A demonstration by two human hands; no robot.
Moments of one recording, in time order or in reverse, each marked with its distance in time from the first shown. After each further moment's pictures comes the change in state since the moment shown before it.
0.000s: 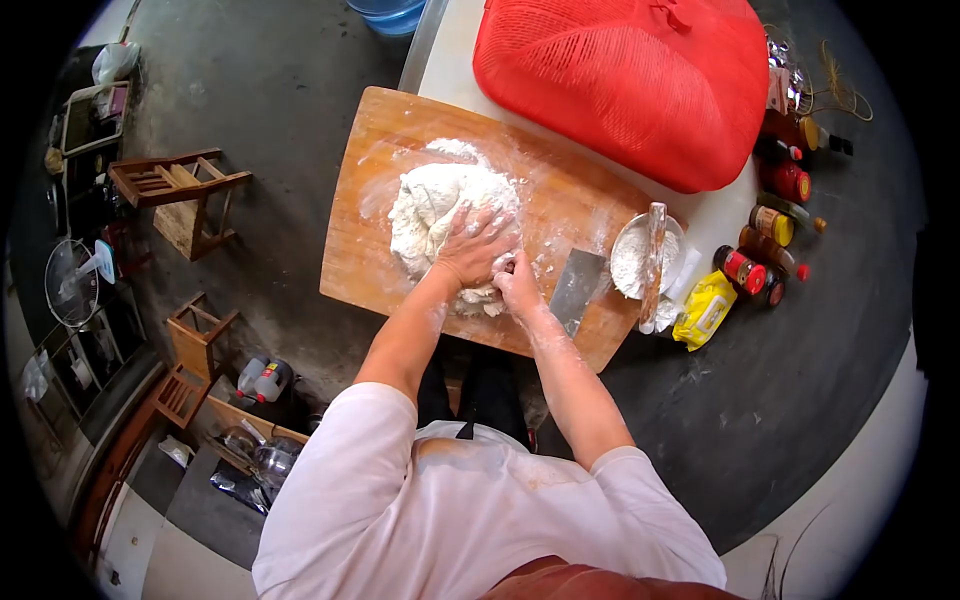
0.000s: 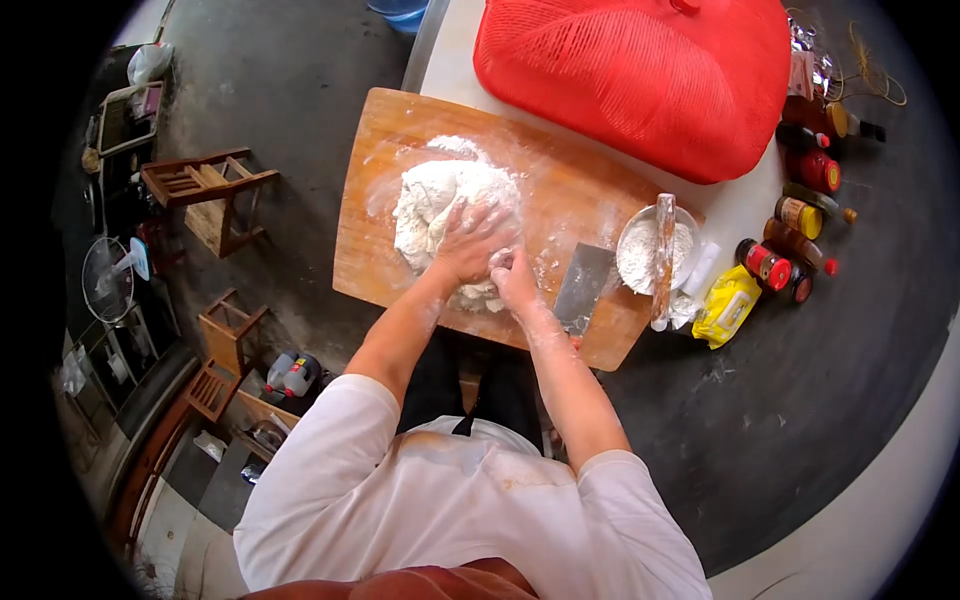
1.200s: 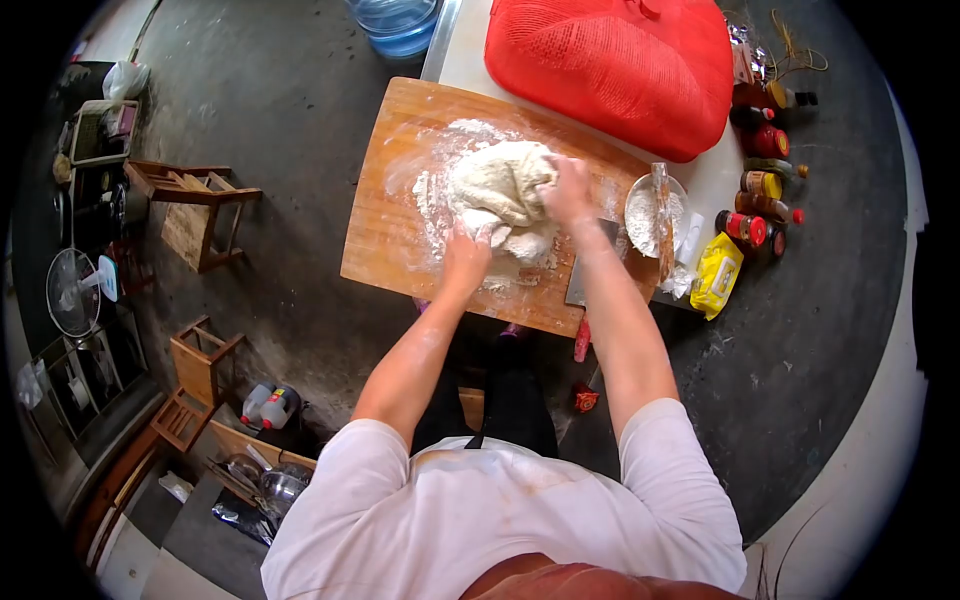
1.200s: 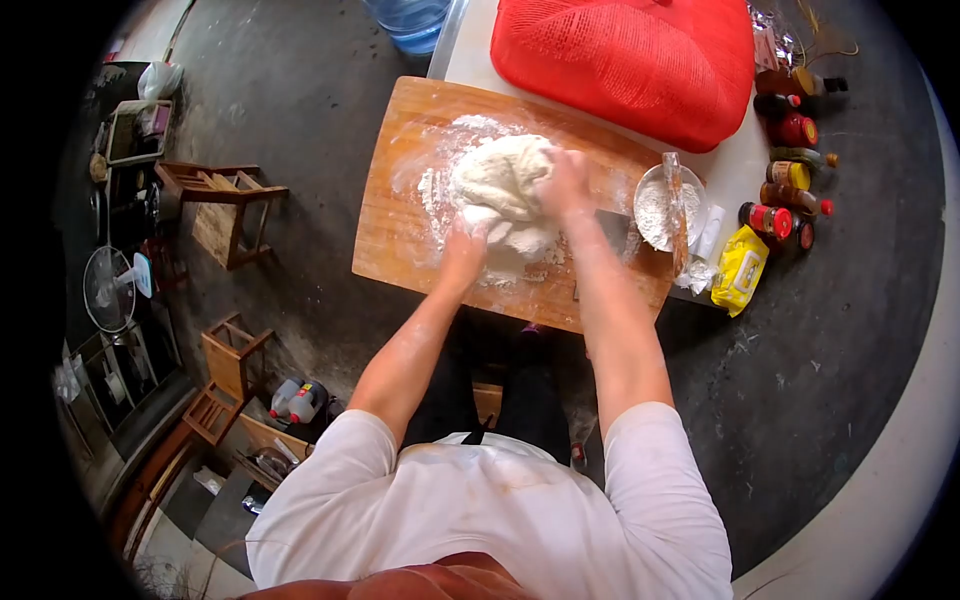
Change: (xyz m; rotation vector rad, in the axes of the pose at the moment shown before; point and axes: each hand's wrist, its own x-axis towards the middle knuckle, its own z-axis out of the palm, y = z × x) left_hand -0.063 0.010 0.001 -0.645 0.354 -0.826; right_hand 0.016 -0.075 -0.018 -0.918 0.463 -0.701
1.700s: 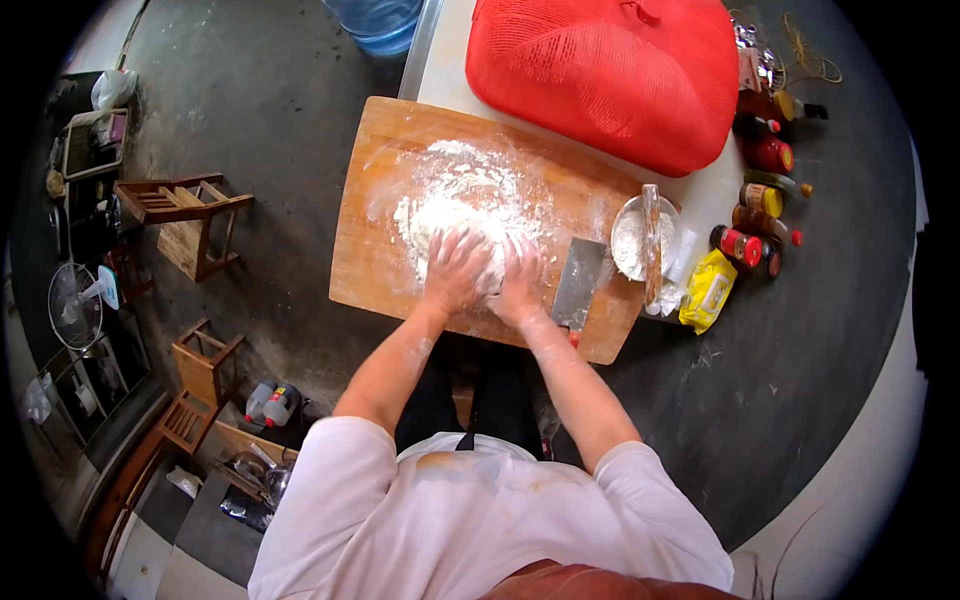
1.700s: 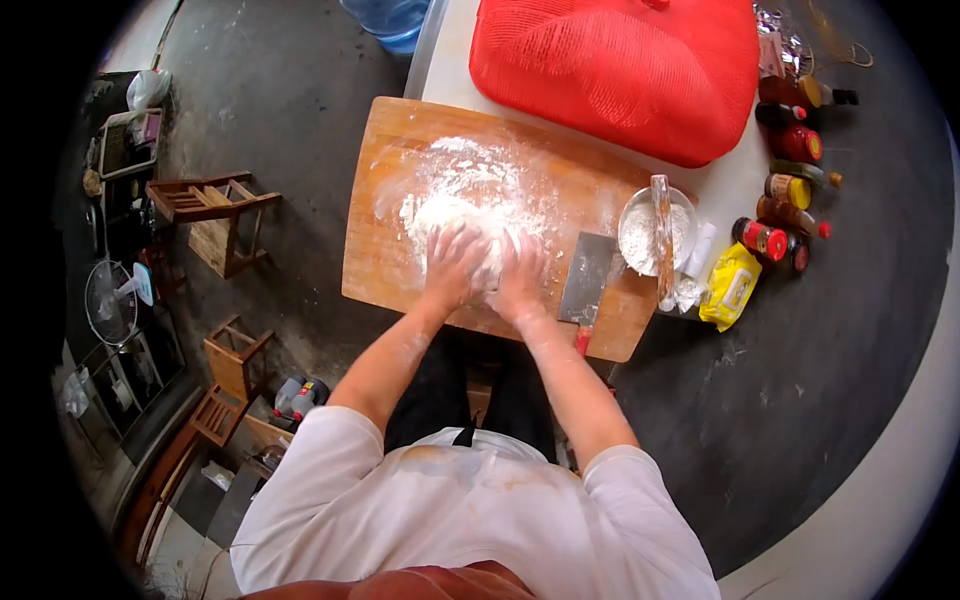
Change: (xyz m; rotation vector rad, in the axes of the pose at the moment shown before) left_hand 0.011 0.000 0.000 0.336 0.016 0.910; right_hand -0.085 -0.014 0.031 0.005 -0.102 -0.014
